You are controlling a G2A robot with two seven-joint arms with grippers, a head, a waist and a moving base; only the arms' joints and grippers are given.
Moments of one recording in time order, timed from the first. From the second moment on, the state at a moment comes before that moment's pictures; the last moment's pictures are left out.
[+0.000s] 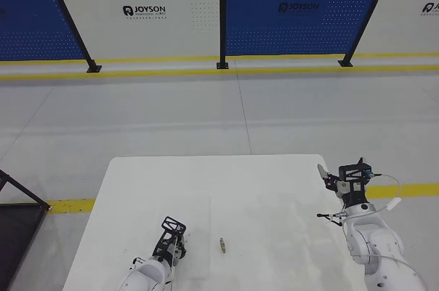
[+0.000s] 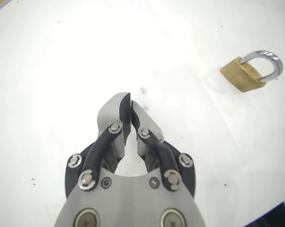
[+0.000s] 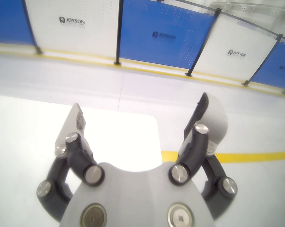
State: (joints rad) left arm 1.95 -1.18 -1.24 -1.85 1.47 0.02 -0.46; right arm -1.73 -1.15 1.60 -1.80 -1.33 0.00 0.00
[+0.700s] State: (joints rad) left arm 2.15 -1.13 -1.51 -1.84 1.14 -0.57 0.25; right arm -1.73 -1.15 1.60 -1.80 -1.34 0.00 0.00
